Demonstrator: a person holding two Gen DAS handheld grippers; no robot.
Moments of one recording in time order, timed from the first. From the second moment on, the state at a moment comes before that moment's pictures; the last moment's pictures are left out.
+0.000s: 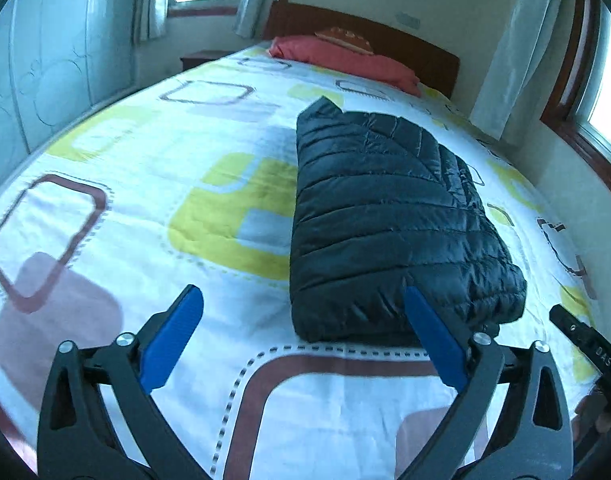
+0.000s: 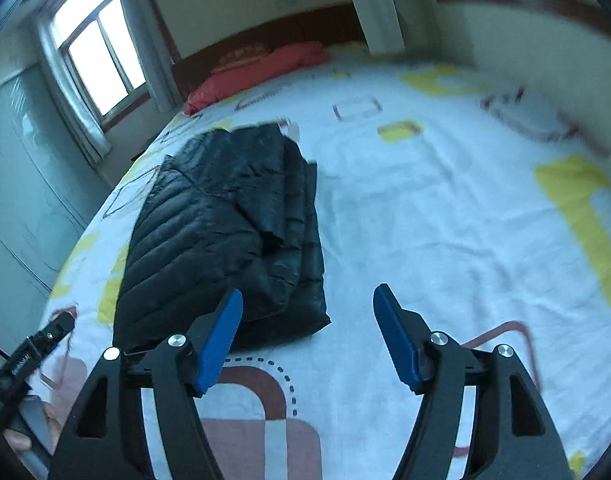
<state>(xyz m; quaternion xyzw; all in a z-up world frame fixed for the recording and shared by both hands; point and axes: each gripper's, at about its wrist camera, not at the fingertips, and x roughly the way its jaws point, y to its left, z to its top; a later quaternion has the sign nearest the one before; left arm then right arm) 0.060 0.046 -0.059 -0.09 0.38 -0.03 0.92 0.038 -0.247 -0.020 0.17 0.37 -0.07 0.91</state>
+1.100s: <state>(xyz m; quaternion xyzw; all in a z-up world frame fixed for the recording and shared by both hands) -0.016 0.024 -0.003 -0.02 0.31 -0.01 0.95 -0.009 -0.190 0.030 0.09 0.33 -0.05 0.94</state>
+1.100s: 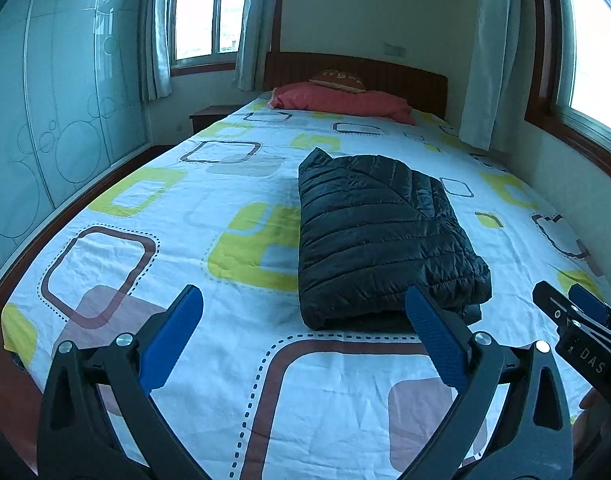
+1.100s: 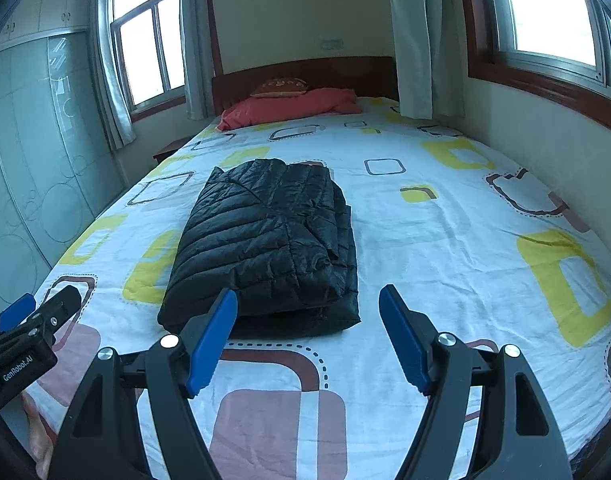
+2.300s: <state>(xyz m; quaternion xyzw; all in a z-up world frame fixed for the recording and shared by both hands) -0.018 0.023 -0.006 -0.02 0.31 0.00 0.95 -0.010 -0.183 0.030 0.08 0.32 -0.05 0.94</state>
